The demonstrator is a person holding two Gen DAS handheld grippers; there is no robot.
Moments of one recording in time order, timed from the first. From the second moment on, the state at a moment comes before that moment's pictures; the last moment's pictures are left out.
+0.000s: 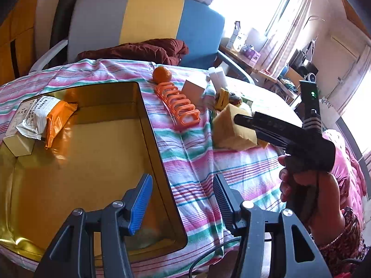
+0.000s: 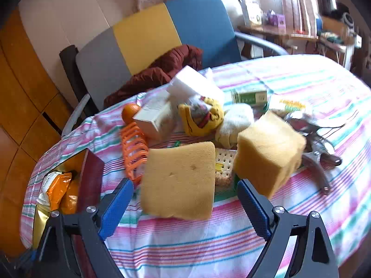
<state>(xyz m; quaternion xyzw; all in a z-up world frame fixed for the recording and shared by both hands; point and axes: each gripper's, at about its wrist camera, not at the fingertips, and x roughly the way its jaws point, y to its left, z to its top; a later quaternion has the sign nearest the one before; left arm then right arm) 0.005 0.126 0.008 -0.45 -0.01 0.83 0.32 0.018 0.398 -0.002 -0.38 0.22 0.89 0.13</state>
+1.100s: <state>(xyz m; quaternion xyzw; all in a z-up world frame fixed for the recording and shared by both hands) 0.020 0.249 0.005 -0.43 0.13 0.79 0.42 0.052 0.496 -0.022 -0.34 0.18 0.91 0.14</state>
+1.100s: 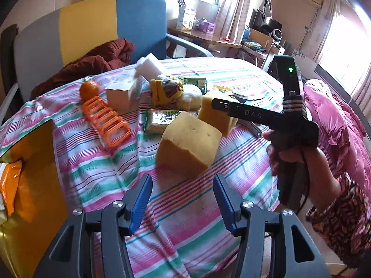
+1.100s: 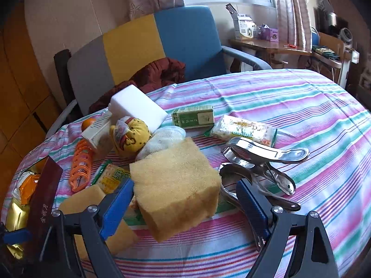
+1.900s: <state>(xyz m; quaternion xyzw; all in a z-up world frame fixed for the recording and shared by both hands) -0.014 0.322 -0.005 -0.45 0.22 0.73 0.47 0.107 0.493 -0.016 -0.33 0.29 0.89 0.13</state>
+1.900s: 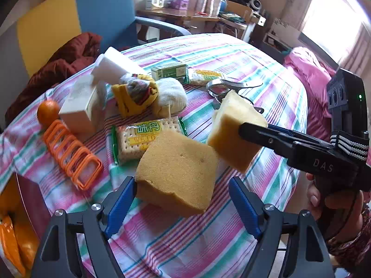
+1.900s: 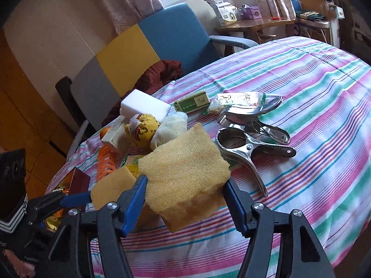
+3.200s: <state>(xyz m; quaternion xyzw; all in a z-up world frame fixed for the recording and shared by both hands) -0.023 0.296 -0.037 -0.48 0.10 0.75 0.44 0.114 0.481 -0.021 -0.35 0.33 0.87 0.14</state>
